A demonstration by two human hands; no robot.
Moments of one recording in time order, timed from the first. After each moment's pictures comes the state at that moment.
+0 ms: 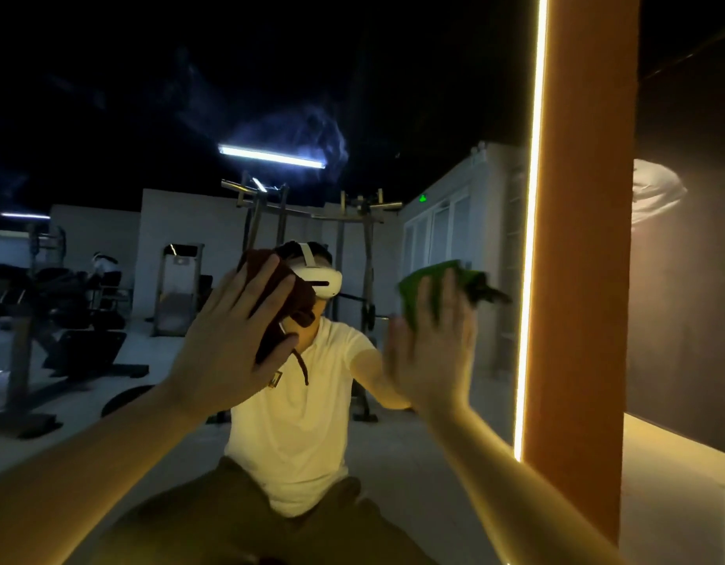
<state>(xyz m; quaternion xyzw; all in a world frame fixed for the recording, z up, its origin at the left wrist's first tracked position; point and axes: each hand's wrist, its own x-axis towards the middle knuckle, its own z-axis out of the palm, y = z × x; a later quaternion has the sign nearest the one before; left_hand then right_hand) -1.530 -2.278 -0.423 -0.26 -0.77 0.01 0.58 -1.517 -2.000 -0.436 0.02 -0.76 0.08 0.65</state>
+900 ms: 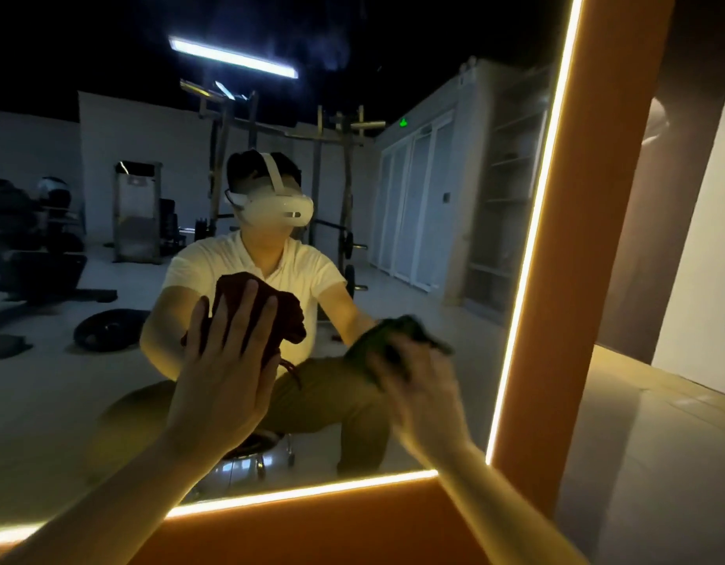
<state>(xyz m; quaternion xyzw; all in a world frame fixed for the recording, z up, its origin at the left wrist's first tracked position) -1.510 -2.284 -0.583 -0.20 -0.80 -0.02 0.57 -1.486 -1.996 -0.619 0.17 -0.81 -0.05 0.56</state>
